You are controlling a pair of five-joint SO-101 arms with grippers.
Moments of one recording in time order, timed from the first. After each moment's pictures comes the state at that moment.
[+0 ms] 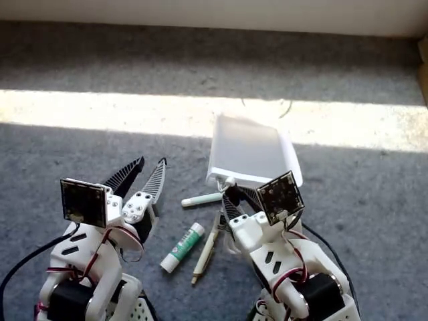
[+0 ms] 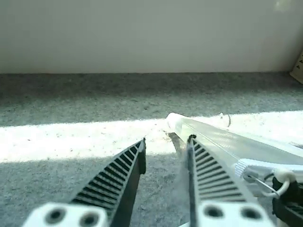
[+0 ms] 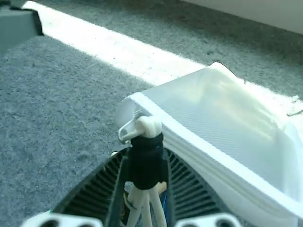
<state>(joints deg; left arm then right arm) 11.6 -103.9 68.6 58.1 13.4 -30.1 -99.2 70.5 63.3 2.6</state>
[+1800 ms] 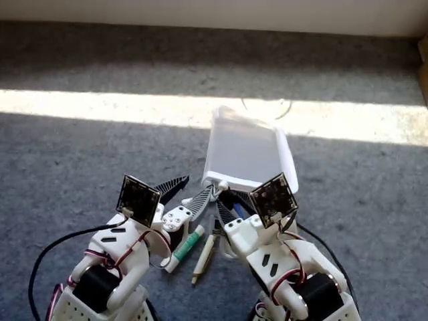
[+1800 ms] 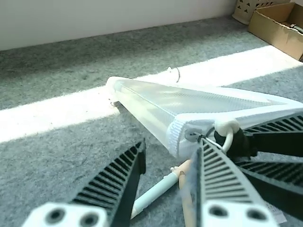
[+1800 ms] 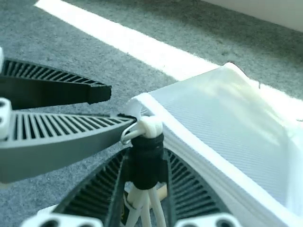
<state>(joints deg) 27.2 -103.8 82.2 50.7 12.3 -33.6 -98.8 70.5 63.3 2.6</state>
